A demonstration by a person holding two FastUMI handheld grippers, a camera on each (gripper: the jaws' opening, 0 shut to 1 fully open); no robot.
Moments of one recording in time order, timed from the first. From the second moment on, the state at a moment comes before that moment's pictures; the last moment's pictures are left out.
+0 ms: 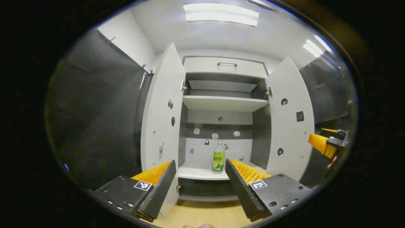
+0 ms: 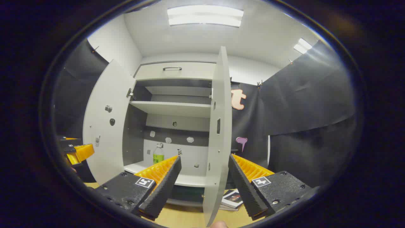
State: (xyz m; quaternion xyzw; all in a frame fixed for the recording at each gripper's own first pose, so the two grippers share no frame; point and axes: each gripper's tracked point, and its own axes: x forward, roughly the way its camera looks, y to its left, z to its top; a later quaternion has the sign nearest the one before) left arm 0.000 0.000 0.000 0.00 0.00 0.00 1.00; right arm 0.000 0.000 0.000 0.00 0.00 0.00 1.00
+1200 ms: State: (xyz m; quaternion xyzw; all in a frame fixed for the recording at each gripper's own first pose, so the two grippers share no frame) left arm 0.069 -0.025 0.004 0.00 0.01 -0.01 1.00; right arm 0.003 -0.024 -0.018 0.02 0.02 0.00 1.00
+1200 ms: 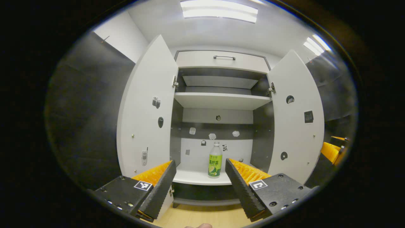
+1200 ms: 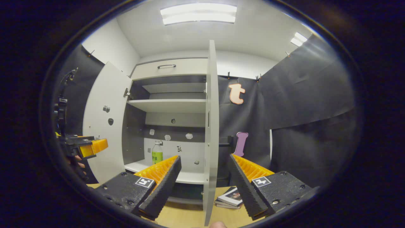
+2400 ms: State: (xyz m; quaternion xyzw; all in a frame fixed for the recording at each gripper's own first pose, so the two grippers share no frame) left arm 0.325 -0.077 -0.116 0.02 0.12 -0.05 0.99; right arm -0.081 -0.167 -0.033 -0.02 0.06 -0.27 0.96
